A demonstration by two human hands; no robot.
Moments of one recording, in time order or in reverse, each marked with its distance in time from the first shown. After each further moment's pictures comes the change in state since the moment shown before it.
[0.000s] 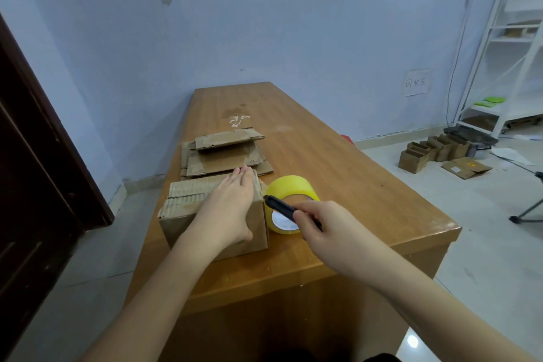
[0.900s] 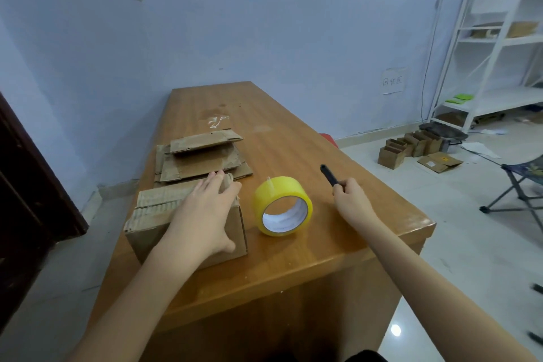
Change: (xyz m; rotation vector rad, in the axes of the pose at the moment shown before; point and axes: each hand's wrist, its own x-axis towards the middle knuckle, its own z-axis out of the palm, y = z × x) left_hand 0.004 0.004 0.003 0.056 0.027 0.038; right_hand 0.069 0.146 -0.010 0.111 0.351 0.563
